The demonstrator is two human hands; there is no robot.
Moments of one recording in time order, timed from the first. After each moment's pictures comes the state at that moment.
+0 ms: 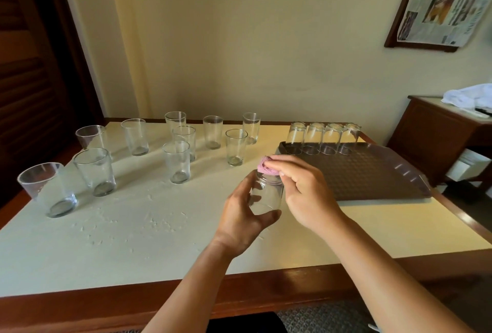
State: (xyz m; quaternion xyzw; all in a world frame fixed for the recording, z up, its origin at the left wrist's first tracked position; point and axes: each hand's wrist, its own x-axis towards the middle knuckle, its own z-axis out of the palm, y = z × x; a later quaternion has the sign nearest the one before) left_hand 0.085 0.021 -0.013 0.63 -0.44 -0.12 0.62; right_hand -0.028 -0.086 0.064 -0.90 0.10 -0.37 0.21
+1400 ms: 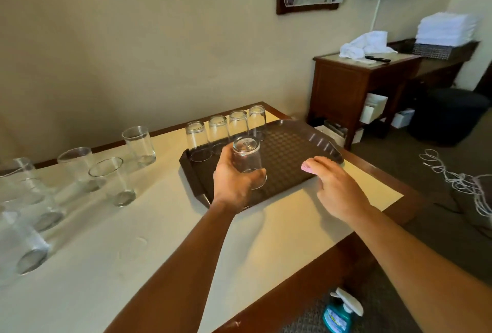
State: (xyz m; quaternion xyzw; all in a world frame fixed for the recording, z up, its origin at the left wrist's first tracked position) left_hand 0.026 -0.216 0.010 0.62 -0.42 -0.26 0.61; right_hand -0.197 -0.312 -0.023 -0.87 0.41 -0.27 0.06
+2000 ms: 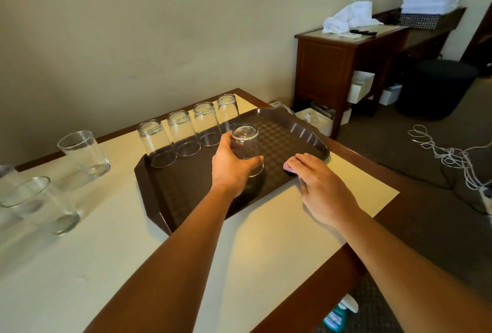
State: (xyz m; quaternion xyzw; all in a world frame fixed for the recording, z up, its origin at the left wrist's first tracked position) left_hand 0.006 -0.333 -0.018 0.68 -0.44 -0.25 0.53; right_hand -0.206 -0.370 -0.074 -0.87 0.38 -0.31 0.04
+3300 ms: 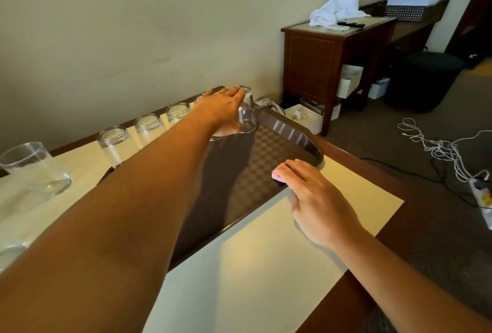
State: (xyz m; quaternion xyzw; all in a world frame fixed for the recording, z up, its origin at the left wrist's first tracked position) left_hand 0.049 -0.469 0.049 0.67 -0.73 0.10 -0.05; right_hand -0.203 -0.374 -0.080 -0.87 0.38 -0.32 0.04
